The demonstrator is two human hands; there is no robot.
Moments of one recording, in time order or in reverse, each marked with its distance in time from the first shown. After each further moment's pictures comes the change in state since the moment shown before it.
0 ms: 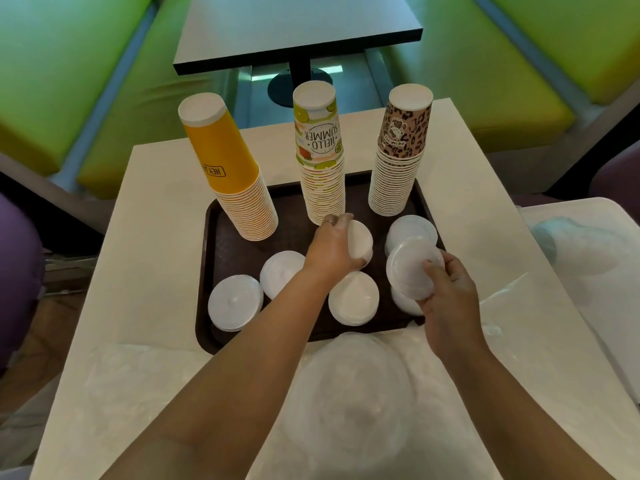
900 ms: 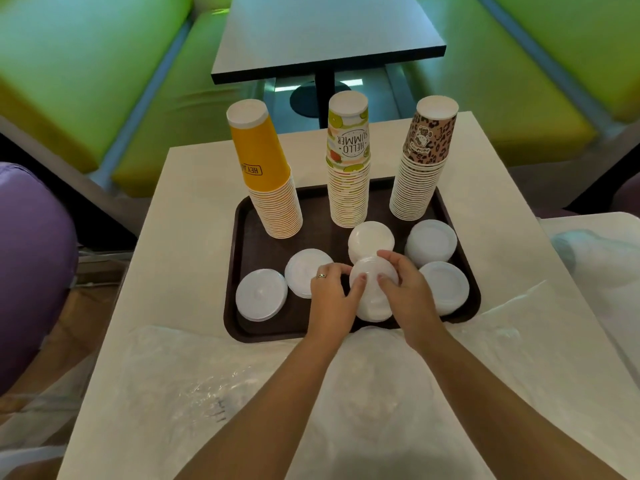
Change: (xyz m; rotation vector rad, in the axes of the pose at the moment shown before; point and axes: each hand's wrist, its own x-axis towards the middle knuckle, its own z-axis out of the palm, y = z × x) left_hand -0.087 -0.020 0.016 -0.416 0.225 -0.169; right_hand -0.014 0.023 0.046 -0.665 -0.283 -0.164
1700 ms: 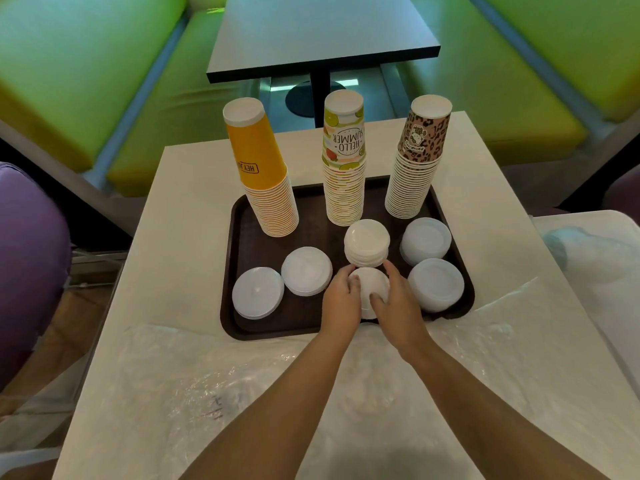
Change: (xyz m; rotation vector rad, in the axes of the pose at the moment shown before) left_hand 0.001 0.000 0.025 -0.223 -0.033 -0.148; right_hand -0.010 0.019 0.012 -0.283 -0.014 -0.005
